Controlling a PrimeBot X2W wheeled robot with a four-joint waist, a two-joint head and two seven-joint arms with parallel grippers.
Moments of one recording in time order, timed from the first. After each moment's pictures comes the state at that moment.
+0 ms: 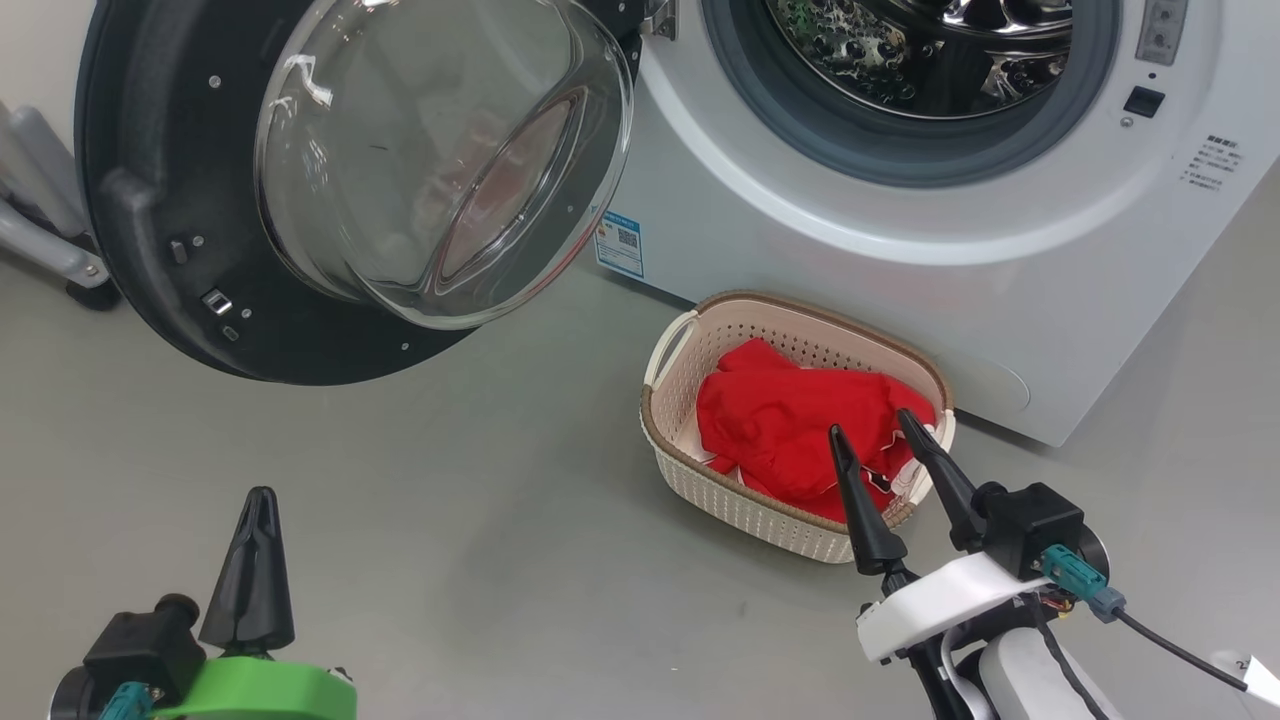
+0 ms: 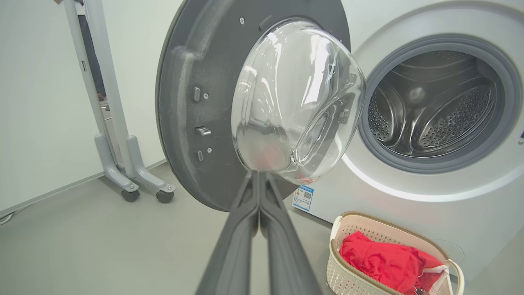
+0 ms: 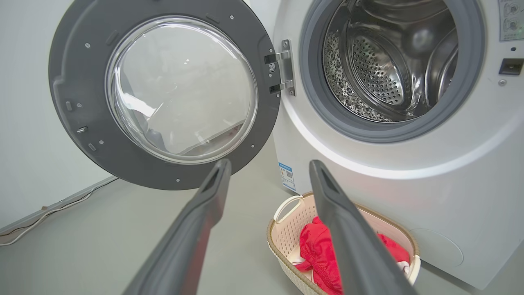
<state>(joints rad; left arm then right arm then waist) 0.05 0.04 -0.03 0.09 -0.34 -0.06 -0.25 -0.10 -0.05 0.33 0.23 0.35 0.12 -0.25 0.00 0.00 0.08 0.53</state>
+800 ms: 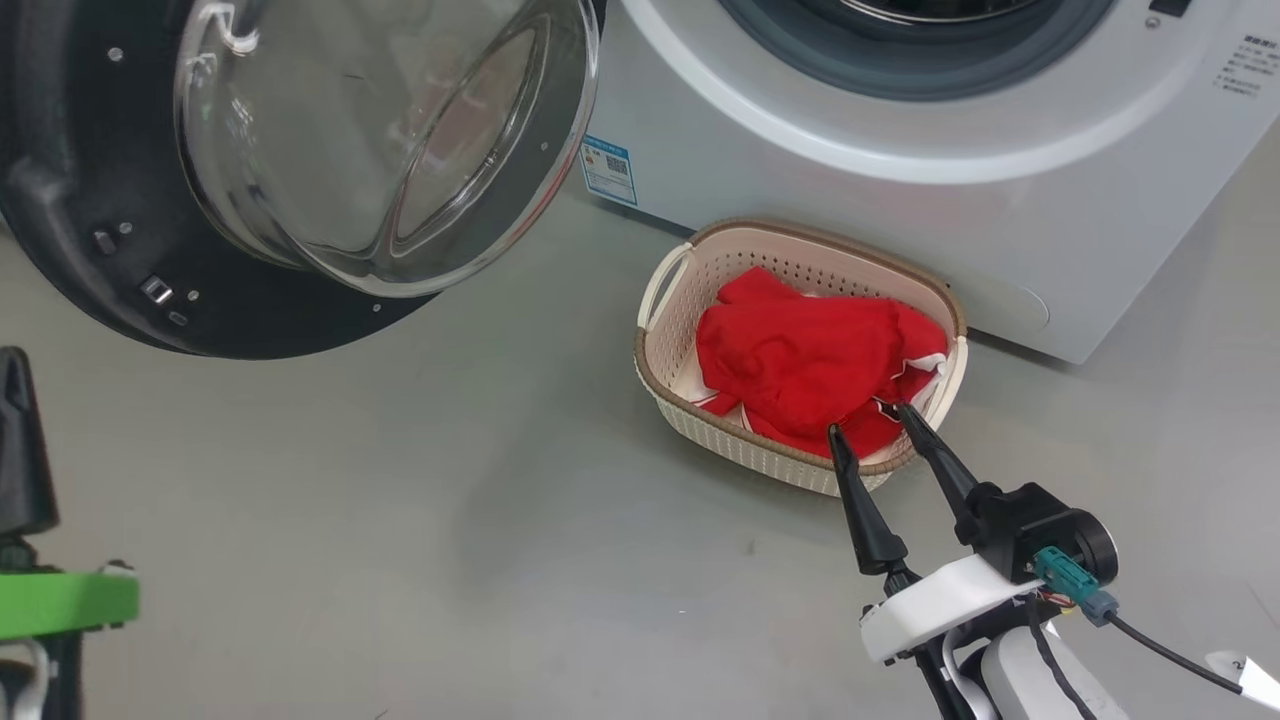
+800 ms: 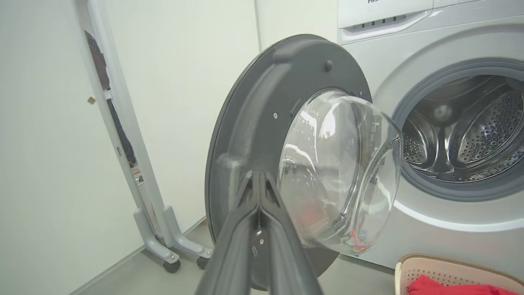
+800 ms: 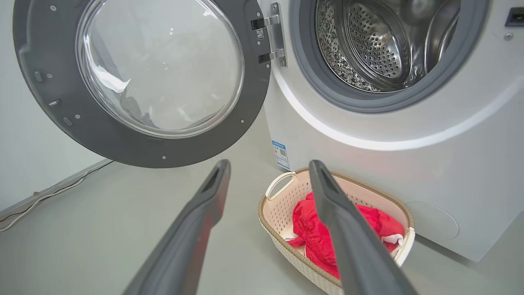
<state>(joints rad) -0.06 0.22 0.14 -0.01 -0.36 -0.08 -0.25 -0.10 -0.06 0.35 0.21 0.30 0.12 -0.25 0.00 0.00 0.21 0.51</state>
